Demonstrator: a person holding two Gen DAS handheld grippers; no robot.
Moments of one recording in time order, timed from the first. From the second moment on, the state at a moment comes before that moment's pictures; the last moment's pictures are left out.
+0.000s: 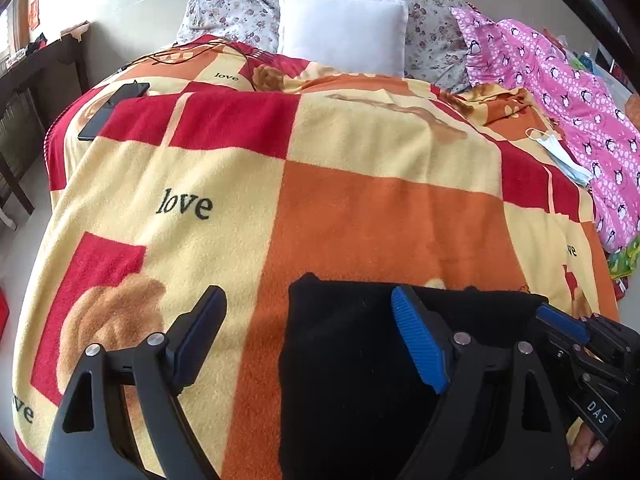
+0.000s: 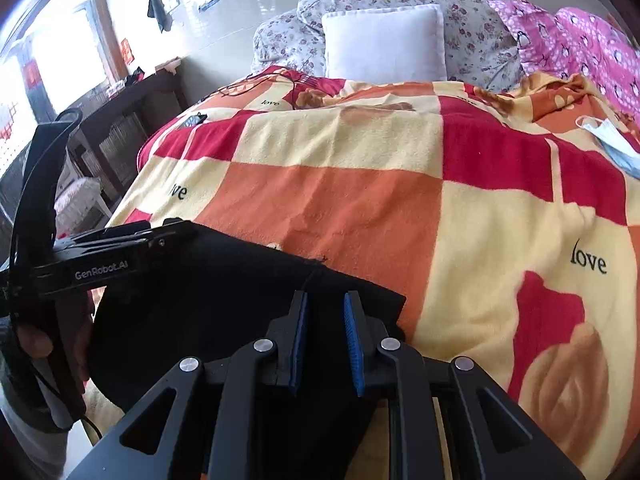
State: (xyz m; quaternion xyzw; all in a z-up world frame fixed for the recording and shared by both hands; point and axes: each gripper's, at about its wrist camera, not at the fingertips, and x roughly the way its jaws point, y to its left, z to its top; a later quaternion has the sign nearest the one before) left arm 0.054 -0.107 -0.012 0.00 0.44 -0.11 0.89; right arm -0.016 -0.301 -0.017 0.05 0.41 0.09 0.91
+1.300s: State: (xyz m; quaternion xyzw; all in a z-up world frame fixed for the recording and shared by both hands) left arm -0.009 -0.063 -0.013 -0.08 0.46 -0.18 0.86; right arm -0.077 -0.340 -0.032 0.20 0.42 0.14 0.88
